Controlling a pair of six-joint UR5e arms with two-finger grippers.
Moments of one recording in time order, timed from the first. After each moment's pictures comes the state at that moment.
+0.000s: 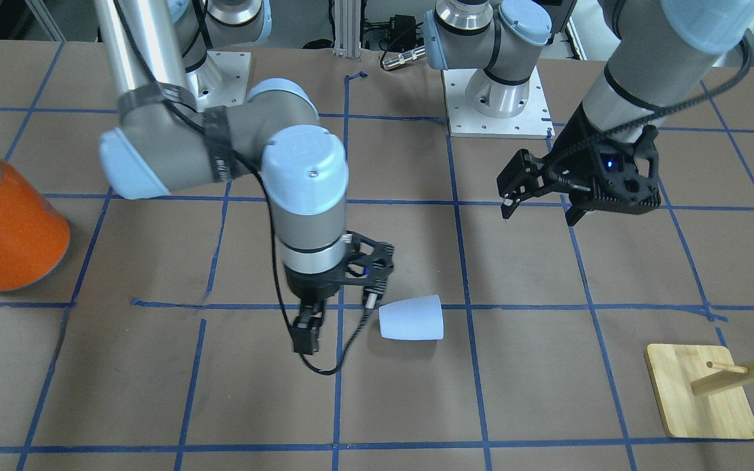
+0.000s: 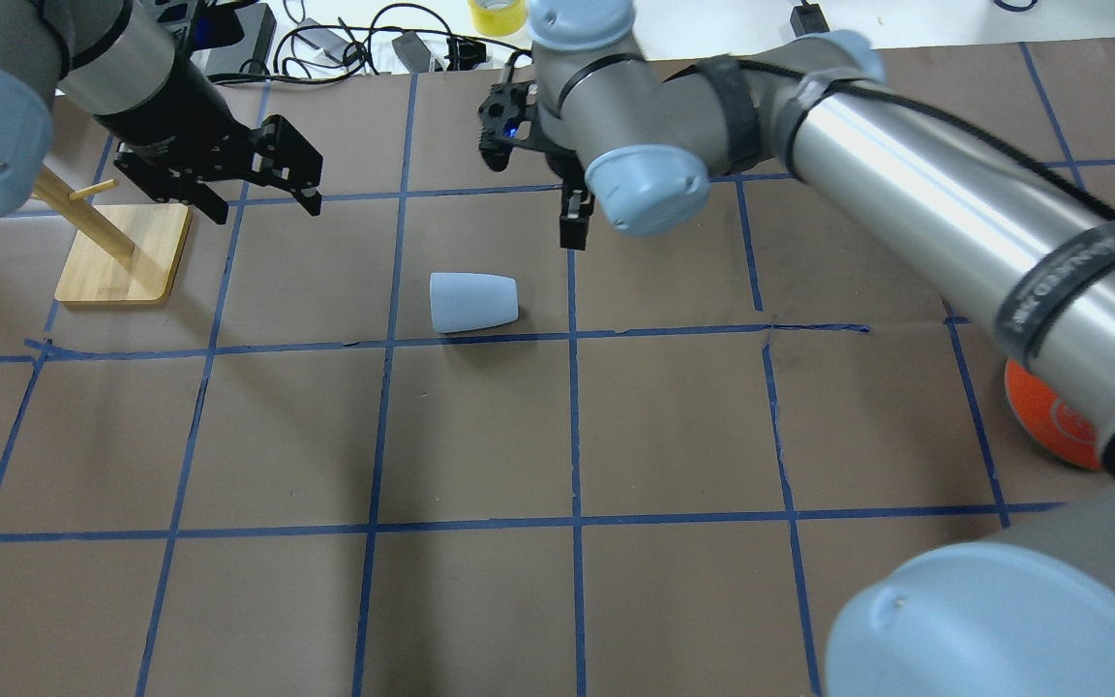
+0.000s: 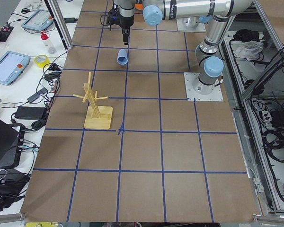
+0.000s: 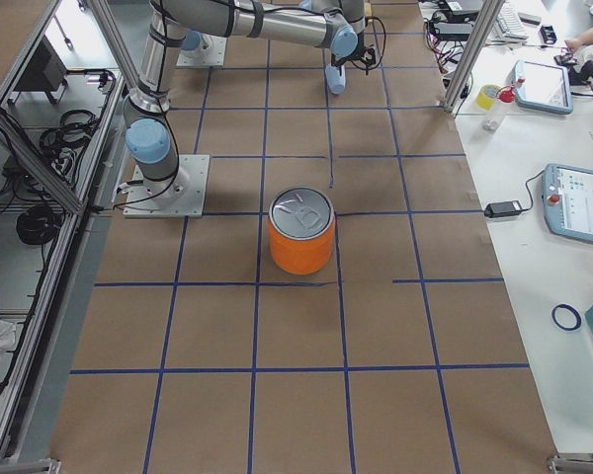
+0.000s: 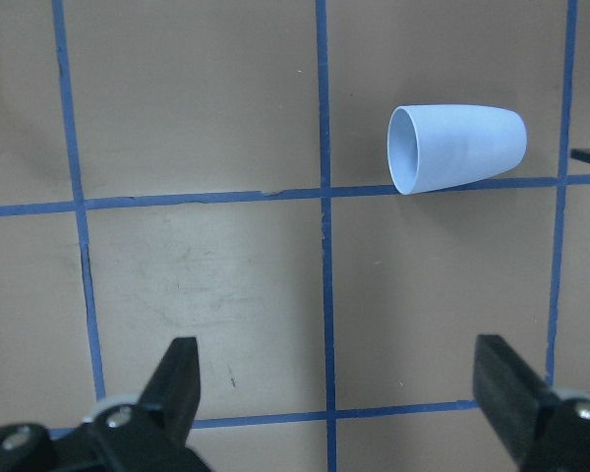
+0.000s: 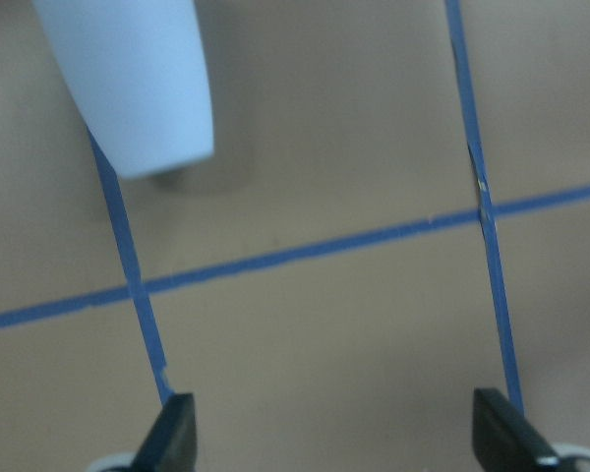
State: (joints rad) left arm -1.47 -1.67 -1.58 -1.43 1.41 0.12; right arm 1.85 -1.10 1.41 -2.02 -1.60 -1.05
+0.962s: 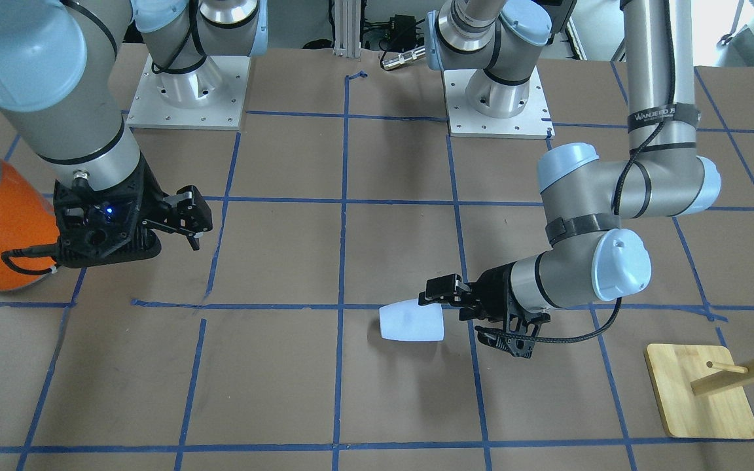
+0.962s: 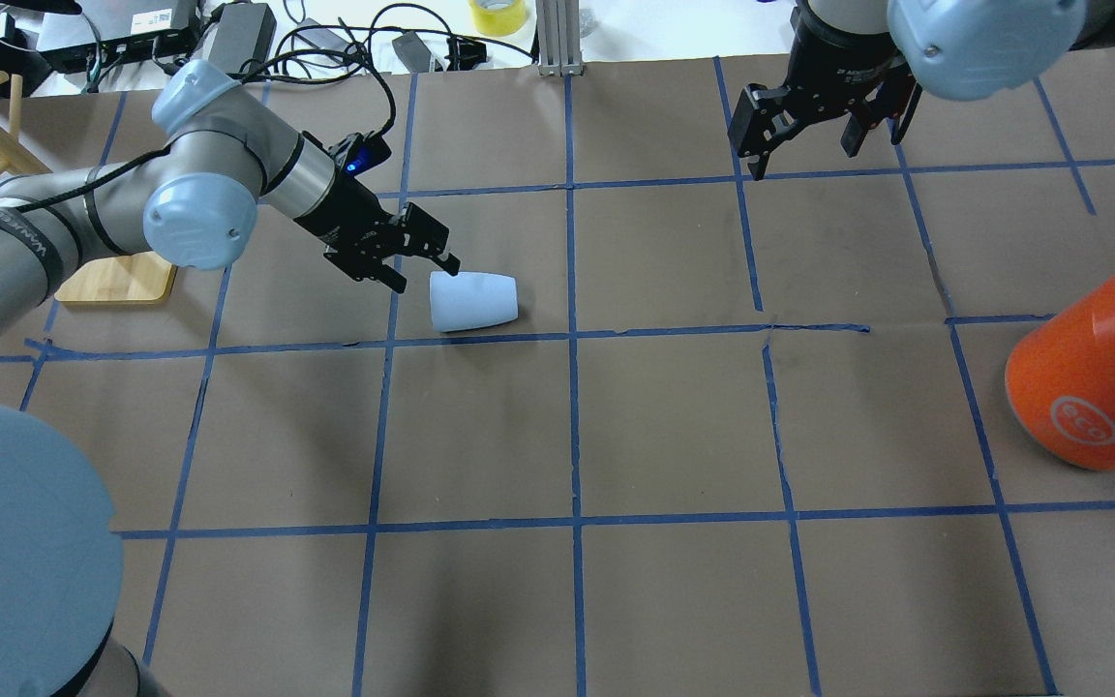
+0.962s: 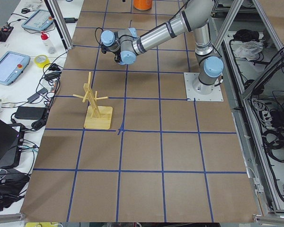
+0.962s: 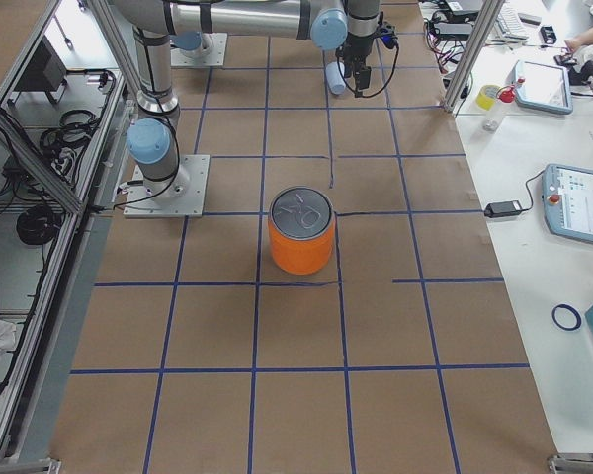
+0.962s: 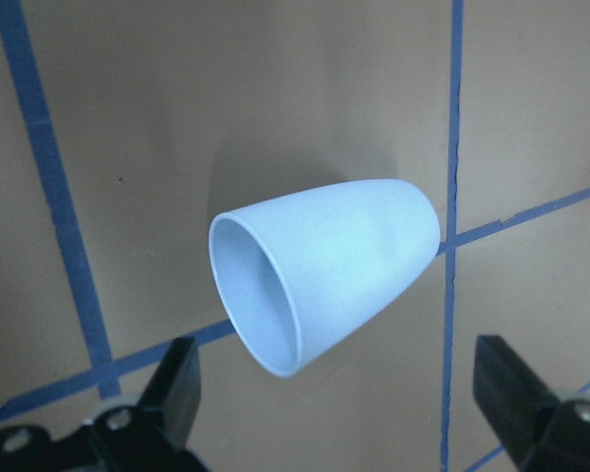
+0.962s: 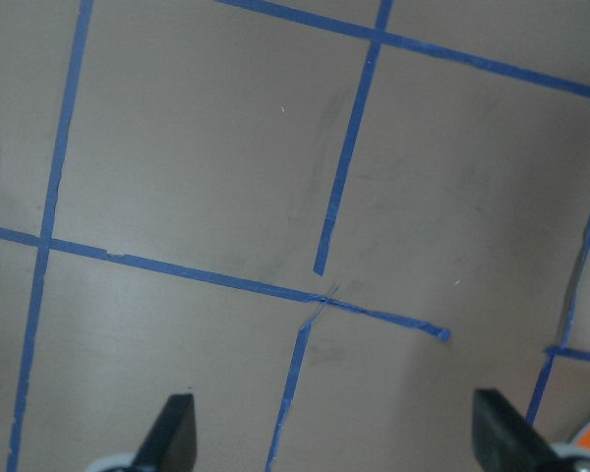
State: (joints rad) left arm -1.47 -2.04 -1.69 -1.22 1.02 0.29; right arm 1.61 -1.35 1.42 -1.66 -1.61 -0.12
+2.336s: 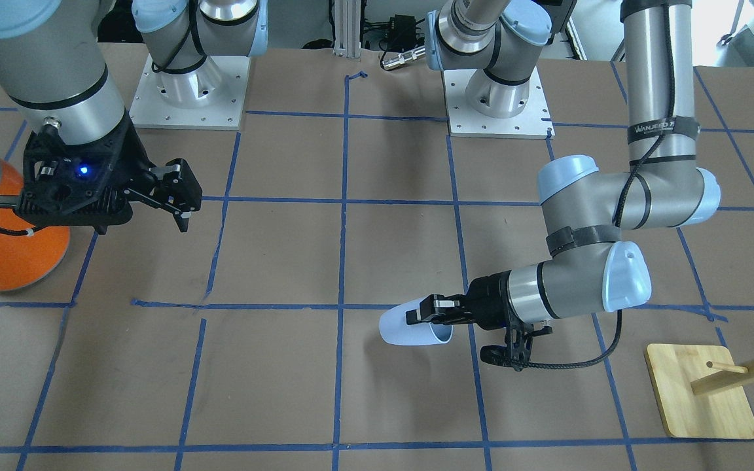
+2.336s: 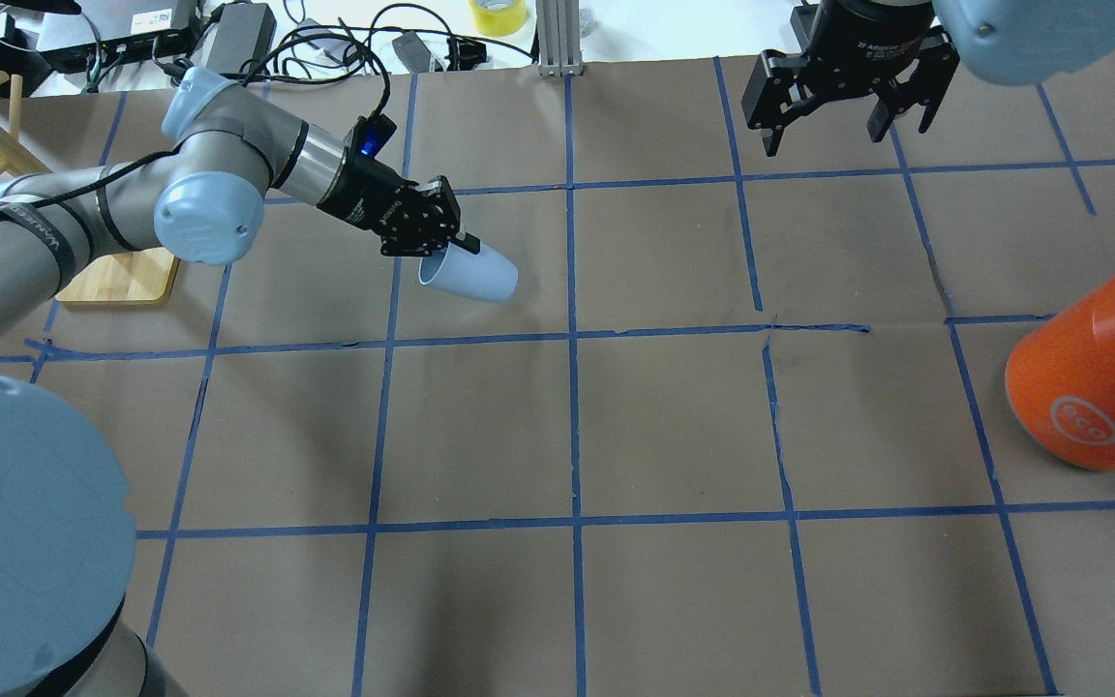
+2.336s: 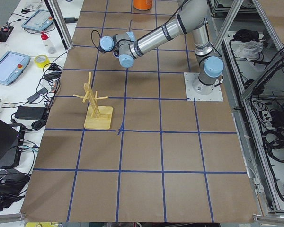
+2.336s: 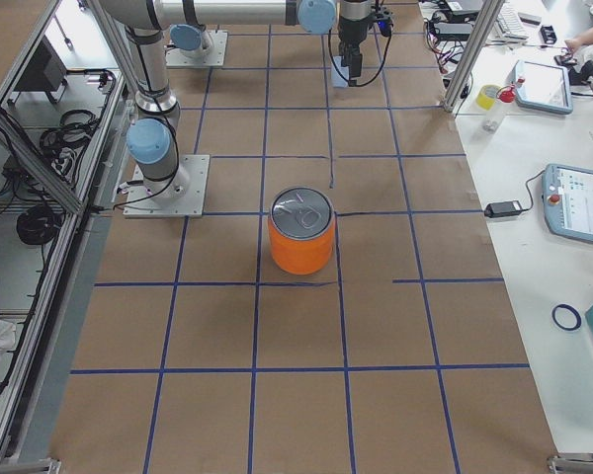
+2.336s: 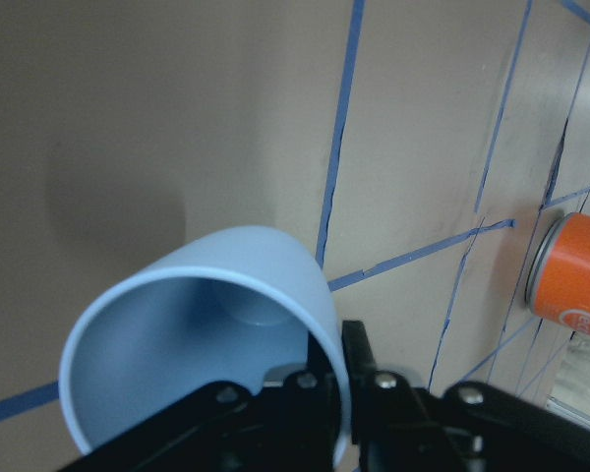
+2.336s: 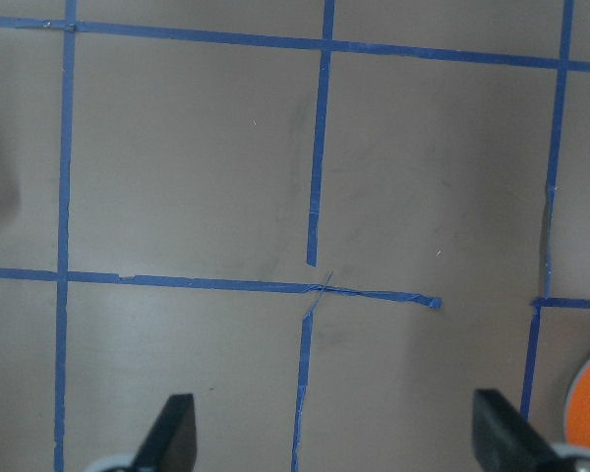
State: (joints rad) left arm -1.47 -2.05 -1.62 -1.21 0.83 0.05; right arm 1.60 -1.40 1.41 -1.65 -1.61 -0.04
